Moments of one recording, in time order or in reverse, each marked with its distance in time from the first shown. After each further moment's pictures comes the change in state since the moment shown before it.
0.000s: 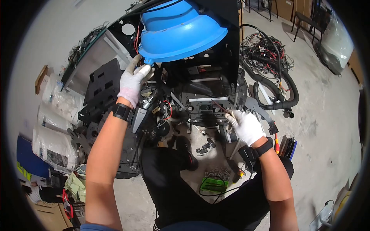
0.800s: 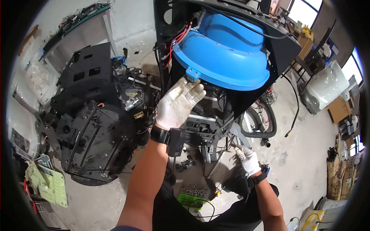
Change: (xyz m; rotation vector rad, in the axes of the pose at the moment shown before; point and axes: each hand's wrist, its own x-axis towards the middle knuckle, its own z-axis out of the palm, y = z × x) left_hand 0.003 -0.081 0.023 -1.342 -0.370 -0.048; right_hand -0.014 0.027 0.027 0.527 -0.055 0.417
